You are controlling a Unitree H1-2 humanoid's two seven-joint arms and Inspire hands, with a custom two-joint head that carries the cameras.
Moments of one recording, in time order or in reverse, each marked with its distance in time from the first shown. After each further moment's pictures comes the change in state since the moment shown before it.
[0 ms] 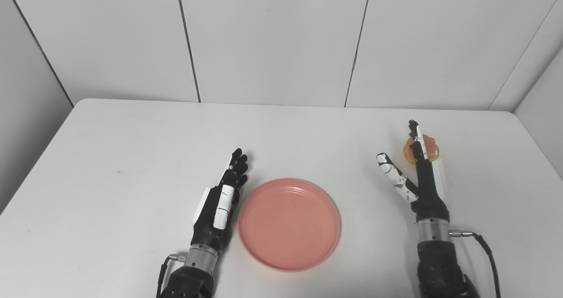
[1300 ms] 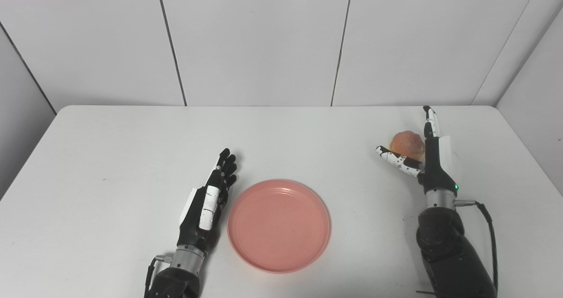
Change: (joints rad) left arm -0.020 0.043 0.021 0.029 -0.045 -0.023 -0.047; right arm -0.140 -0.073 -0.032 0.151 -0.140 0.227 -0.103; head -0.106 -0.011
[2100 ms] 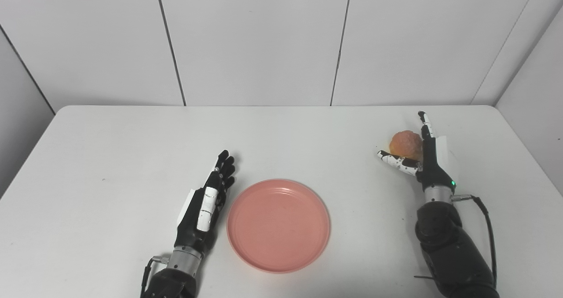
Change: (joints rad) left arm 0.006 0.014 -0.002 -0.013 0.001 0.017 -0.004; right arm -0.079 -0.028 0.042 0.176 0.037 0.000 -0.024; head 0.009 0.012
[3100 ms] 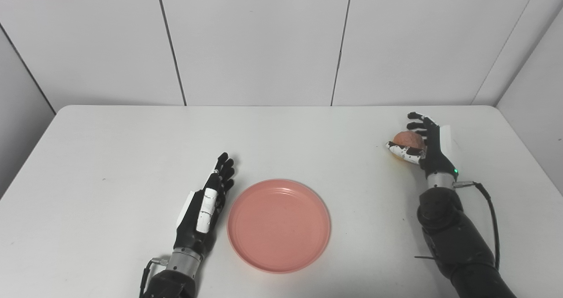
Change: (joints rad) left arm 0.007 0.000 0.001 -0.014 0.002 0.021 0.000; right arm -0.074 -0.033 0.015 0.088 0.066 -0.003 -0.024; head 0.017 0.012
